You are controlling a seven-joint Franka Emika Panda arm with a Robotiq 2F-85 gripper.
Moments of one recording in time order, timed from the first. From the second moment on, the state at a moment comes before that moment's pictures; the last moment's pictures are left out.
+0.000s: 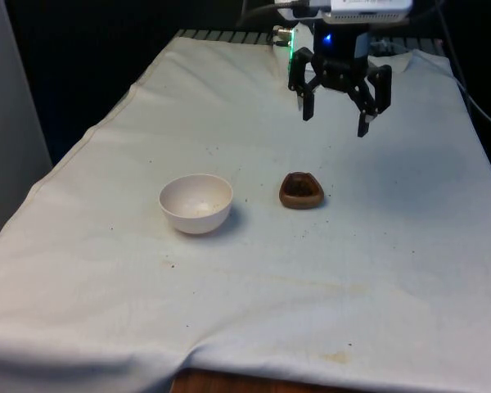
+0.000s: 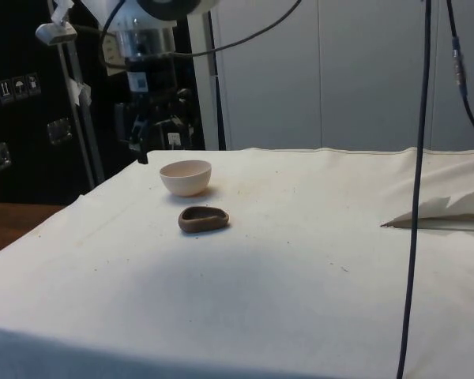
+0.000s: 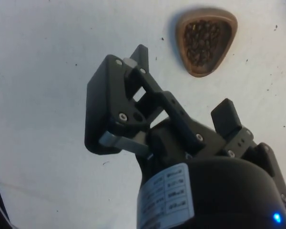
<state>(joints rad) 0.05 0.36 0.01 -1.91 -0.01 2.28 0.54</state>
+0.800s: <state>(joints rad) 0.05 0.39 0.01 -1.94 -0.01 2.34 0.65</state>
